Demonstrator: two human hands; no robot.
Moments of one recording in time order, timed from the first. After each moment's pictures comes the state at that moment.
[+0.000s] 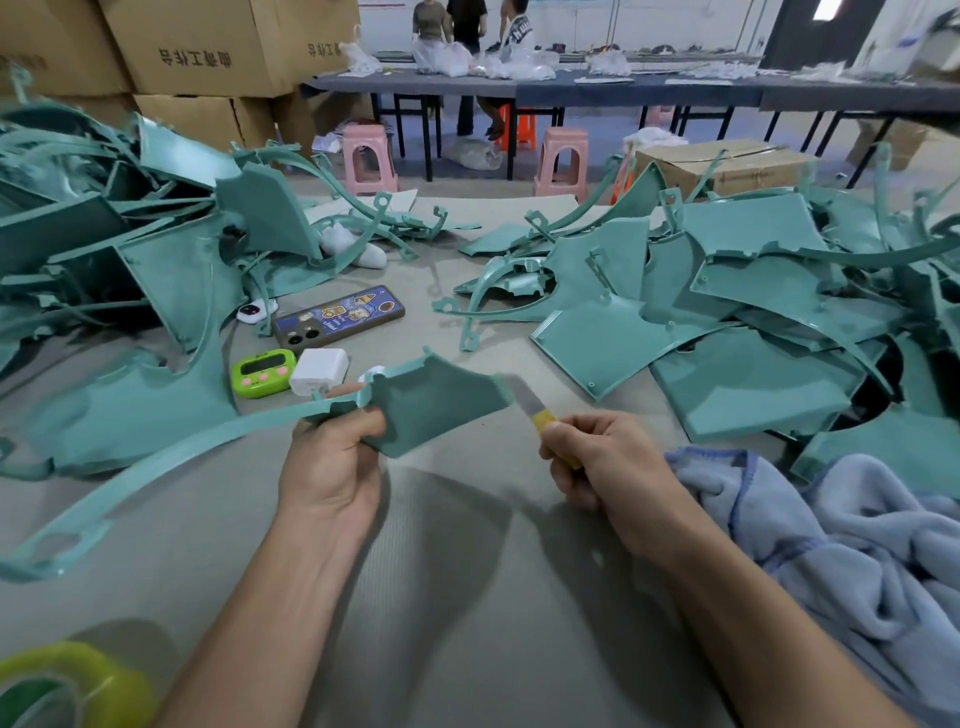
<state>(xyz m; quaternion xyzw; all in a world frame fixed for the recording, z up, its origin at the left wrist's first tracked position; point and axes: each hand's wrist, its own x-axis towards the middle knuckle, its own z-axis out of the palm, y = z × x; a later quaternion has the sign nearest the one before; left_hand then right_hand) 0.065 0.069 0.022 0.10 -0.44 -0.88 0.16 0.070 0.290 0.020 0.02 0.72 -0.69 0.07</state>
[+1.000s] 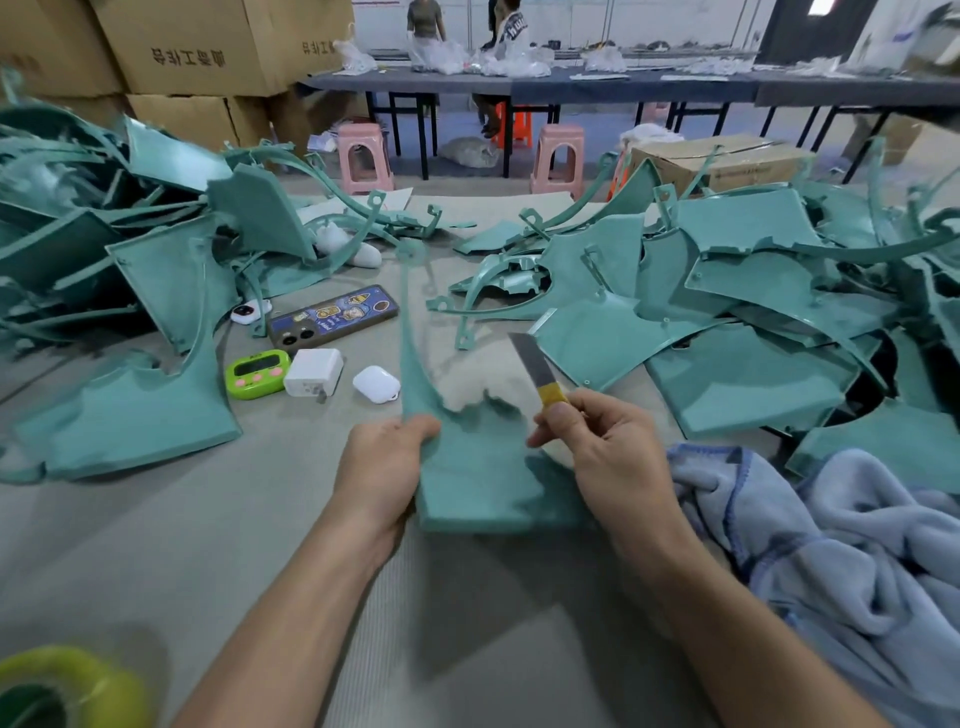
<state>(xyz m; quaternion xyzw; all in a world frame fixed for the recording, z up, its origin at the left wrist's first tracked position) 0.075 0.095 0.017 0.19 -0.64 -0.74 -0.01 0.073 0.287 0.012 -0.04 0.75 -0.65 -0.10</state>
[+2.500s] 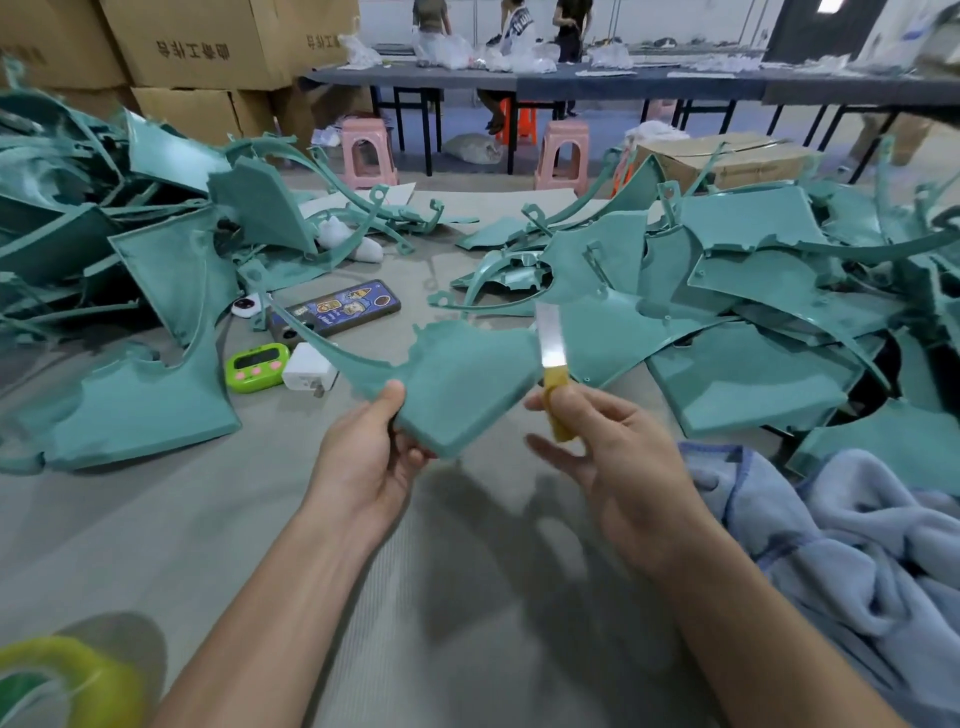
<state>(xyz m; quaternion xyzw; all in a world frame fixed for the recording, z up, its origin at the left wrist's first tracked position) 0.069 0.095 0.030 0.21 -0.49 -0.85 0.03 0.084 0.287 0.032 0.00 0.59 -0.81 0.03</state>
